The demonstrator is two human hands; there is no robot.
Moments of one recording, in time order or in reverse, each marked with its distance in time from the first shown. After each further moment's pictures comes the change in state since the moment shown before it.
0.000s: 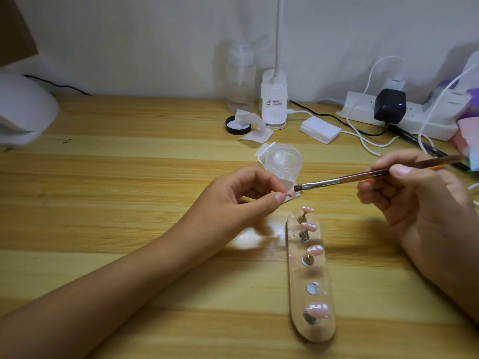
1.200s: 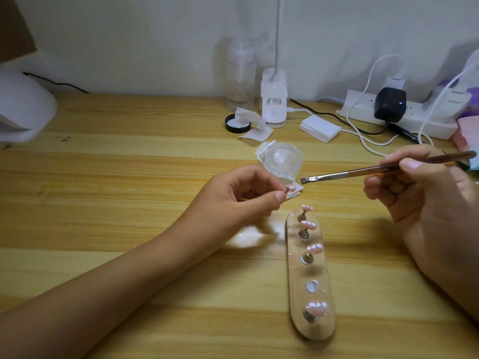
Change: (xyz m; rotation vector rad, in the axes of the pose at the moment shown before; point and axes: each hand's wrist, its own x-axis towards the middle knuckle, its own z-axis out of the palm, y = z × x) left_hand -0.001 -0.001 0.000 -0.069 -0.005 -0.013; right_hand 0.001 -0.002 0.001 -0.008 0.077 -0.040
